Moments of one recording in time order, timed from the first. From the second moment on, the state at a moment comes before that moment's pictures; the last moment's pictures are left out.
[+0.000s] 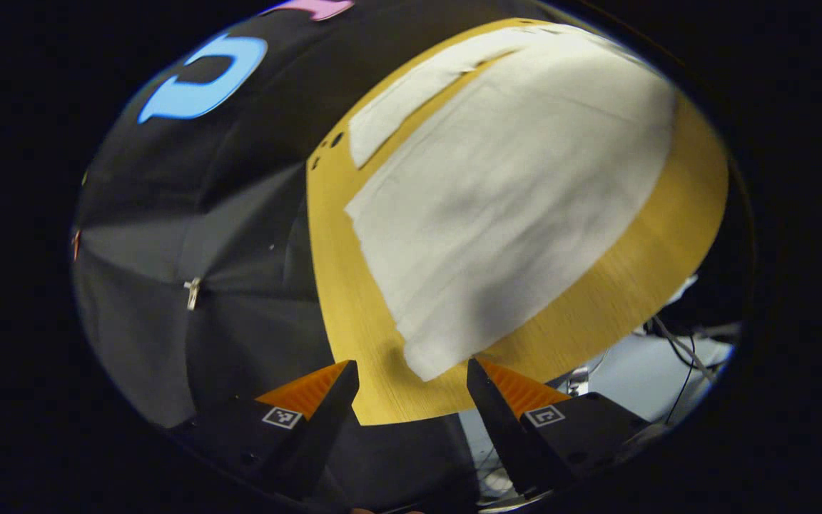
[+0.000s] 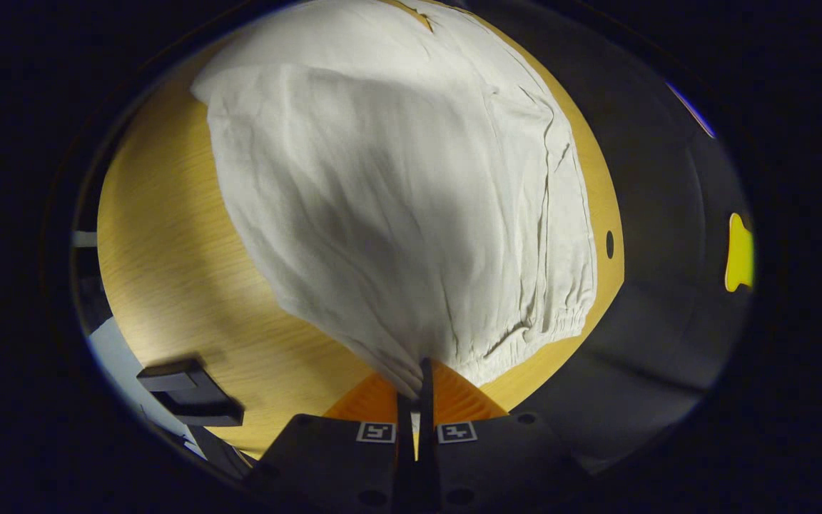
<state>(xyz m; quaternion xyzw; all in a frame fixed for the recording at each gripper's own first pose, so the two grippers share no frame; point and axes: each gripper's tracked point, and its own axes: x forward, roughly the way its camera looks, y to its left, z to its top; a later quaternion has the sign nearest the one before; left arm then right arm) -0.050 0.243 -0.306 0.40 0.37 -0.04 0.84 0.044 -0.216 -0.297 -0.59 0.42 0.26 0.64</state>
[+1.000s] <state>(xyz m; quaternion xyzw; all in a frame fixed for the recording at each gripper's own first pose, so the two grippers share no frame) 0.014 0.225 -0.323 0.53 0.40 -0.24 0.70 0.047 -0.217 -0.296 -0.60 0.40 0.24 0.64</state>
